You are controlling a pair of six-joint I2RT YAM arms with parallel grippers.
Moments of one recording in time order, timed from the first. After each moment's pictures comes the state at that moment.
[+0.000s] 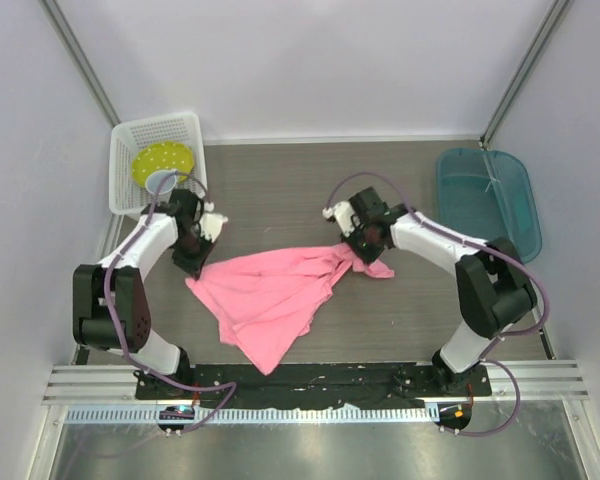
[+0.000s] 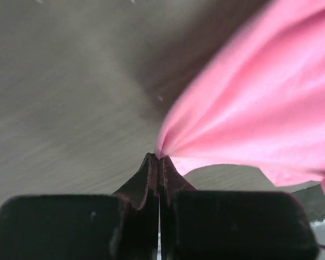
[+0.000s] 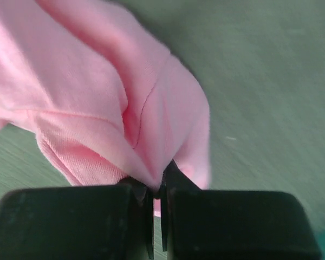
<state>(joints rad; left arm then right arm) -0.08 1.55 0.97 -0.92 0.09 0.45 0.56 1.67 1.05 -0.55 -0.06 -0.31</state>
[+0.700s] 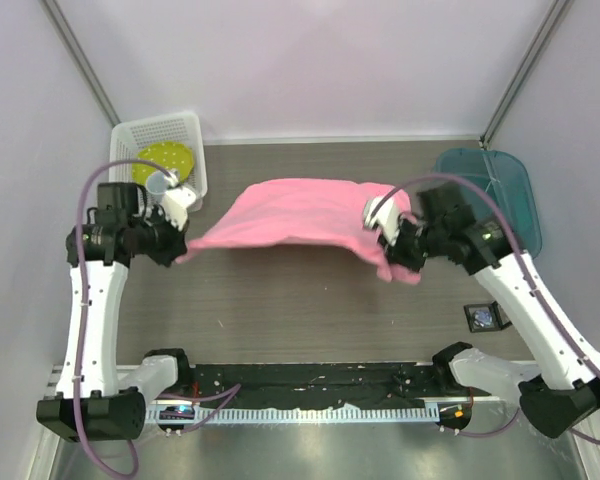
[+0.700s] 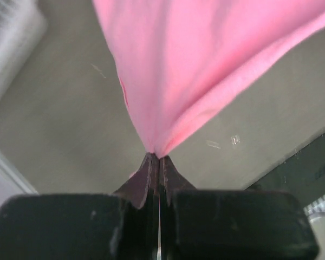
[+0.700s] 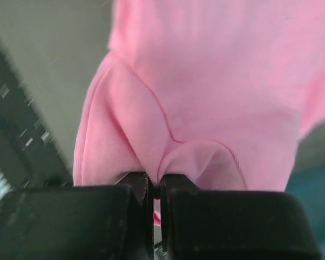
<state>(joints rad) 0.05 1.09 1.37 -1.16 0.42 0.53 0.40 1.12 1.37 -1.07 -0.34 -0.62</state>
